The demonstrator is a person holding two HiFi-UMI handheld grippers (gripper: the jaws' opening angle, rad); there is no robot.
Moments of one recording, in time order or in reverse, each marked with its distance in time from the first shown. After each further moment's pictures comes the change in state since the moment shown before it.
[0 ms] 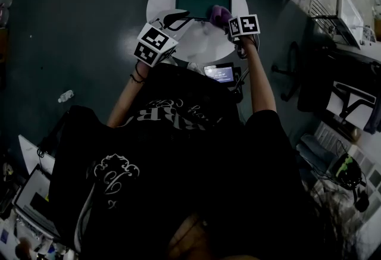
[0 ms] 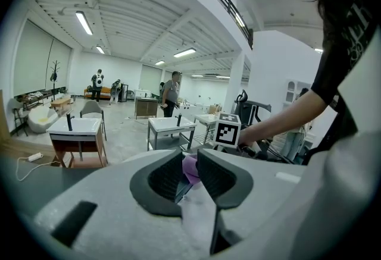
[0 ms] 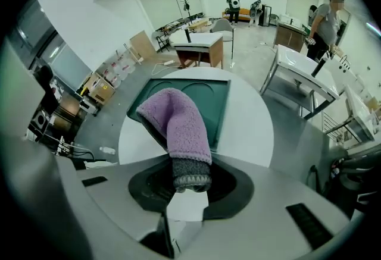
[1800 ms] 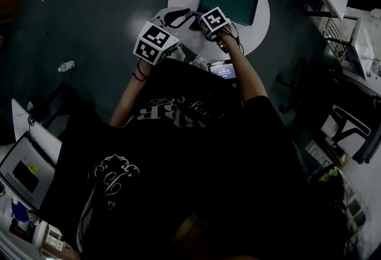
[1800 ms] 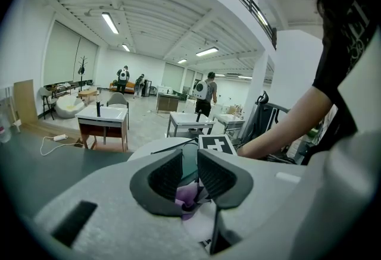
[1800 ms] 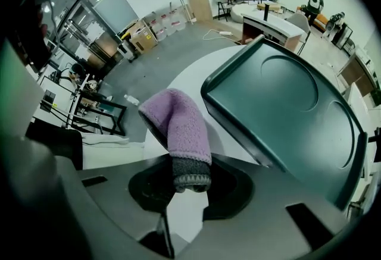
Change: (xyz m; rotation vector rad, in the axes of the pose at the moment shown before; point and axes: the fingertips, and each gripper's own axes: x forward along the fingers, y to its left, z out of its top) left arm -0.066 0.031 -0.049 -0.129 0.014 0.187; right arm 0.102 0.173 -0.010 -0.494 0.261 0.160
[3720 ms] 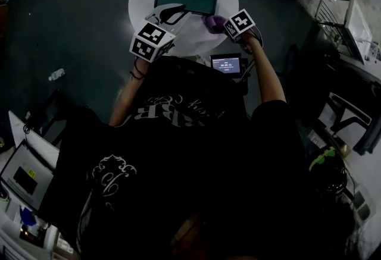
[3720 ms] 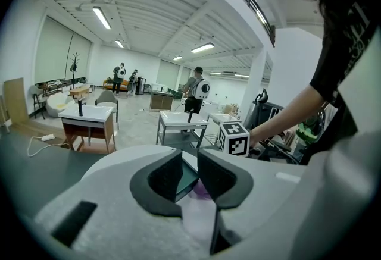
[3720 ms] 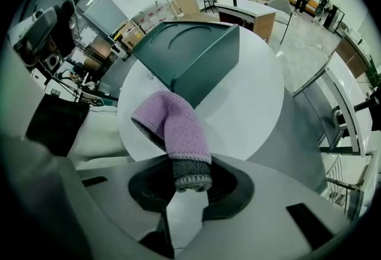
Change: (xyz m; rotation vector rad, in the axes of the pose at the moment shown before) left arm 0.126 -0.086 0.040 0.001 0.012 -0.038; right arm -0.079 -0.173 -0.178 0.065 0.055 0.020
